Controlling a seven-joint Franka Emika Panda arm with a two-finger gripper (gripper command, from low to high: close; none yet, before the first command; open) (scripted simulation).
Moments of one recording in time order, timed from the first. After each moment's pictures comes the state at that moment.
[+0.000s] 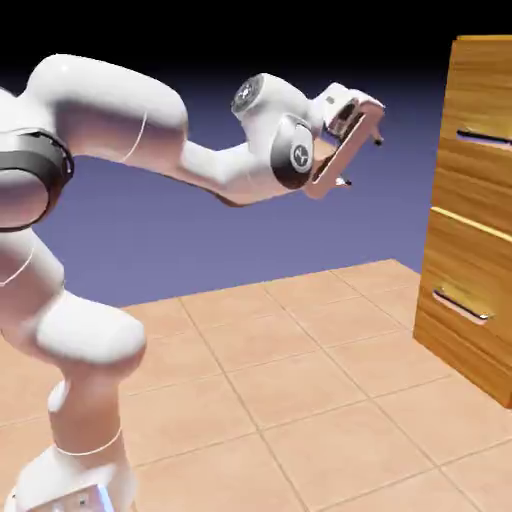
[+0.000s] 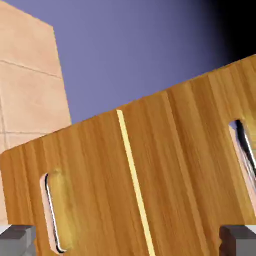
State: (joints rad) arm 0.82 -0.54 -0.74 -2.33 -0.87 2.99 -0.14
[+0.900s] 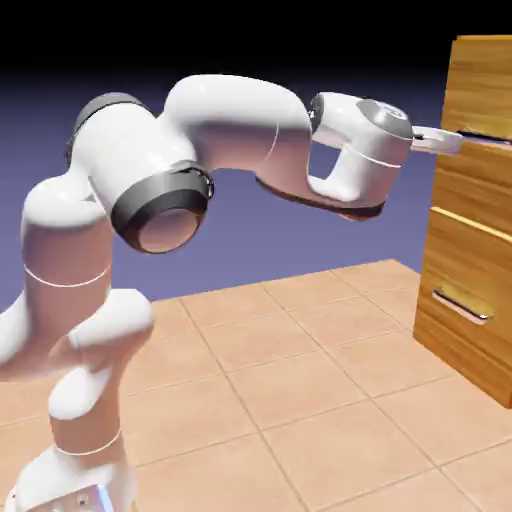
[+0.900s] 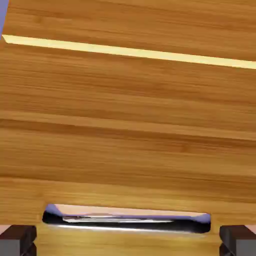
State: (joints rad) arm 1.80 -0.51 -1.63 -1.76 -1.93 2.93 -1.21
